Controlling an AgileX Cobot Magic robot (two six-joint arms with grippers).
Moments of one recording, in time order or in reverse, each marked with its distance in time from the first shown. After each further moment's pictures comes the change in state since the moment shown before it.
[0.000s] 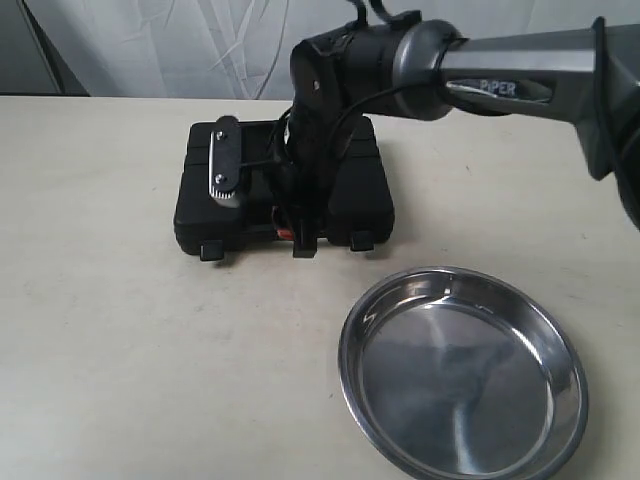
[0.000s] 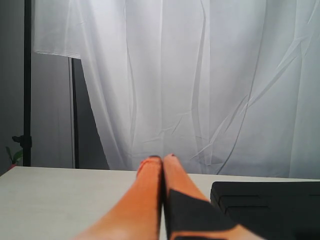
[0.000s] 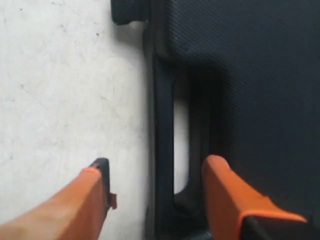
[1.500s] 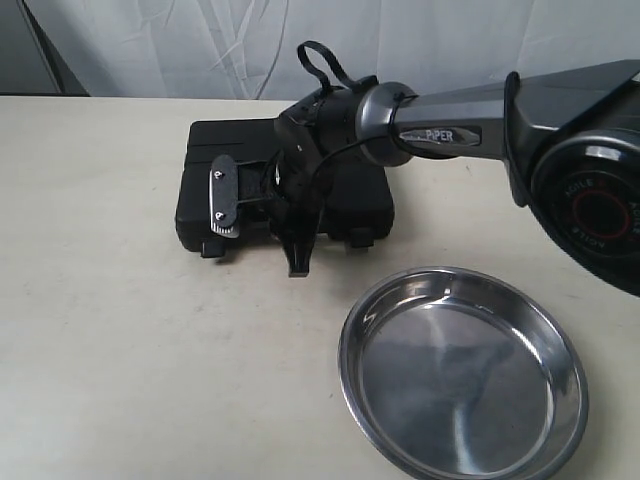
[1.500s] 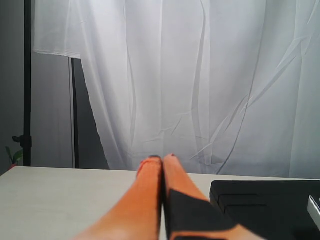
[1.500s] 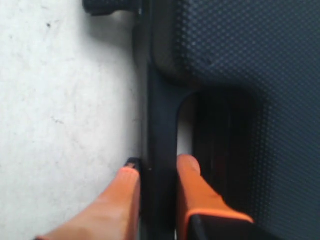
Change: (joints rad) left arm 0.000 0.000 0.000 0.000 0.000 0.000; right arm 0.017 0.124 -0.004 -0.139 -0.161 0.085
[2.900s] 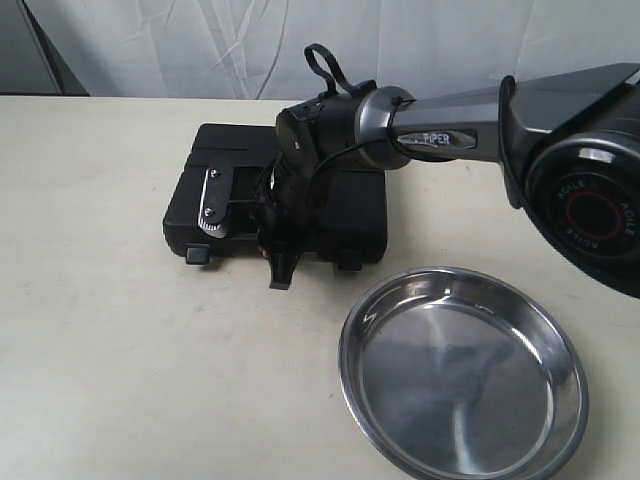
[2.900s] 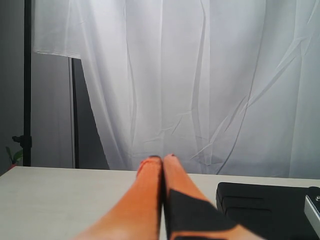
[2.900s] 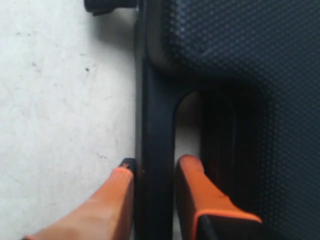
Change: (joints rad) left arm 0.000 0.000 0.000 0.000 0.000 0.000; right arm 0.000 0.013 0.000 0.185 0.025 0.004
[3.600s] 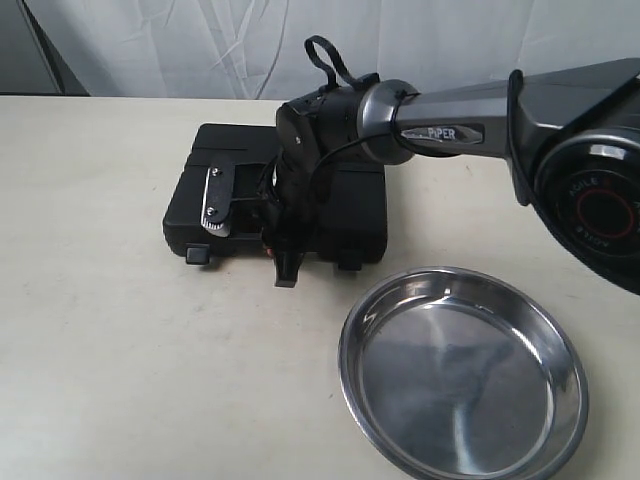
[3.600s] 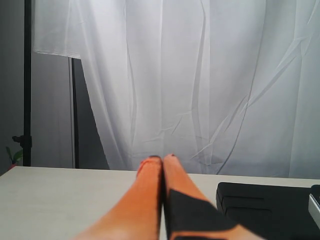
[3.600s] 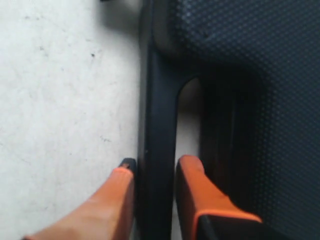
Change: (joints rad) left arm 0.000 0.000 0.000 0.000 0.000 0.000; right arm 0.000 -0.018 0.000 -0.034 0.033 0.000
